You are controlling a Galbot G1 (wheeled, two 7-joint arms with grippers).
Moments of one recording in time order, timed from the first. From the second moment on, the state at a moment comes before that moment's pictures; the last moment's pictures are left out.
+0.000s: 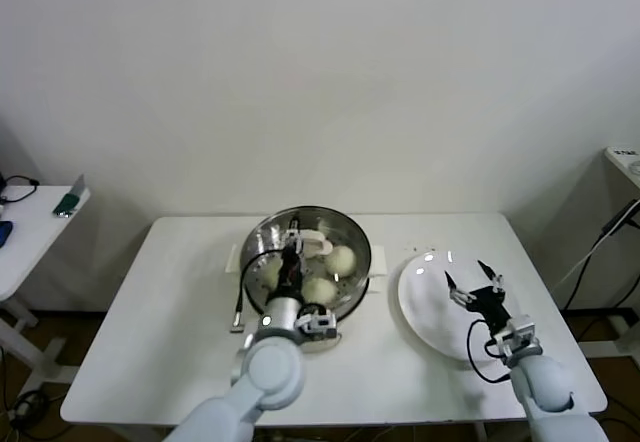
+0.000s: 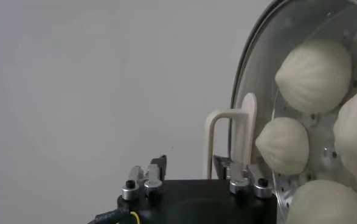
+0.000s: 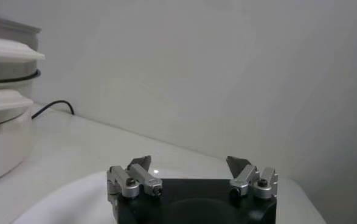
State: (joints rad) left arm 0.93 -1.21 0.19 -1.90 1.31 0.74 0.20; right arm -1.15 1.14 0.55 1.43 0.18 0.08 -0.23
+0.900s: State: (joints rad) left arm 1.23 -1.05 -0.14 -2.18 0.80 0.73 -0.05; right arm -1.17 1.14 0.57 1.48 0.19 0.04 -0.24
